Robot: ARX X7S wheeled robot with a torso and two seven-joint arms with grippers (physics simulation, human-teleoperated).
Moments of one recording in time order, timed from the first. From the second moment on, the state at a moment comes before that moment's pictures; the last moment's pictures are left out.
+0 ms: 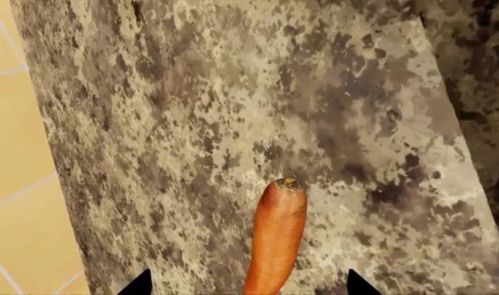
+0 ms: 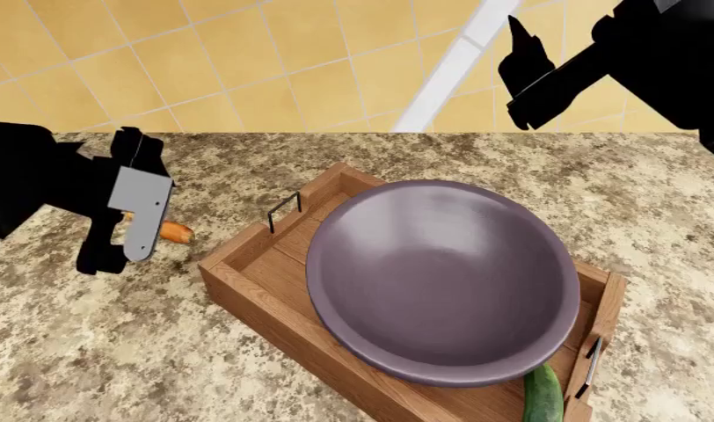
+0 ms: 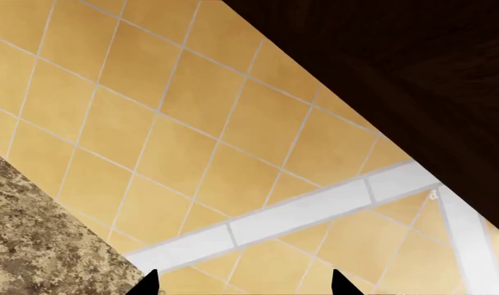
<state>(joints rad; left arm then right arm) -1.55 -0.52 1.46 -1.31 0.01 0.53 1.01 2.15 0.95 -1.64 -0.31 1.34 0.61 0.50</state>
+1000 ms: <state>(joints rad) -1.52 -0.49 1.60 -1.31 0.00 0.44 0.83 2.13 0.99 -1.60 -0.36 1.37 0.65 0.55</state>
